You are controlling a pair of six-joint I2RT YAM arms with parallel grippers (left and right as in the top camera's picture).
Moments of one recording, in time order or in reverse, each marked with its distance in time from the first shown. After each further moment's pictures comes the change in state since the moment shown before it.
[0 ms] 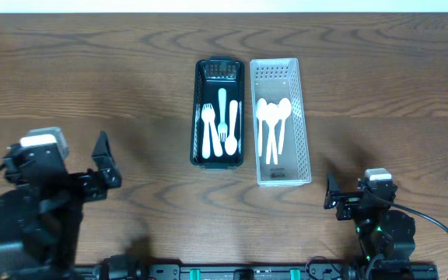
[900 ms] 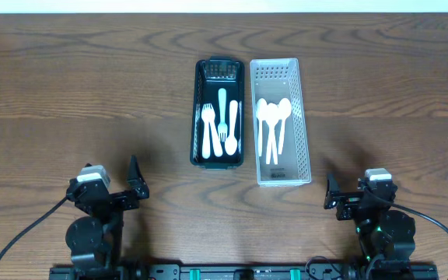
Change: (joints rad) left arm -0.004 -0.533 -0.863 0.460 0.010 -0.098; right arm 0.000 -0.002 0.000 0.000 0.000 0.000
